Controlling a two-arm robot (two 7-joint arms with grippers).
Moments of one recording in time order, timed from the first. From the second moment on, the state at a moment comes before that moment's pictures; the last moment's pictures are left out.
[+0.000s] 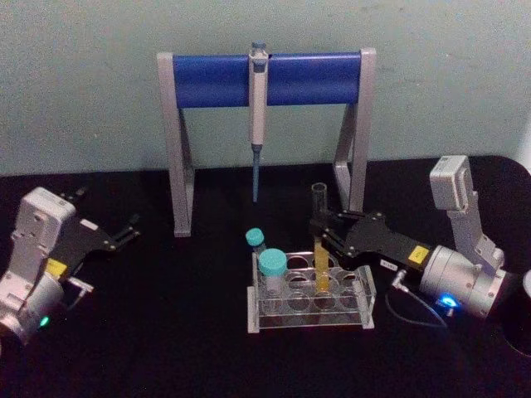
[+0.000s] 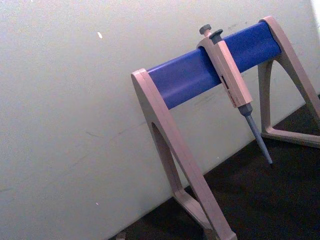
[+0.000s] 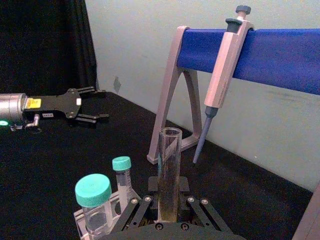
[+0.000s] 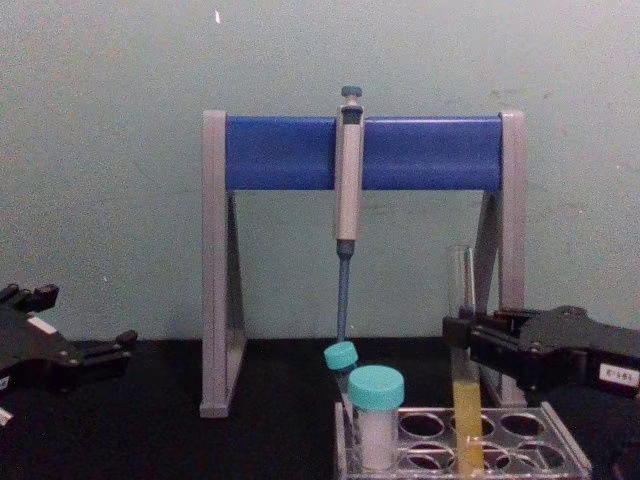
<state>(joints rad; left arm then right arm) -0.20 0.60 0.45 -1.41 -0.25 -0.12 0.03 0.34 0.46 -0.46 -1.31 0.50 -0.07 0.64</state>
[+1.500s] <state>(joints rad) -0.20 0.60 0.45 -1.41 -0.25 -0.12 0.03 0.34 0.47 -0.46 -1.31 0.50 -0.07 0.64</state>
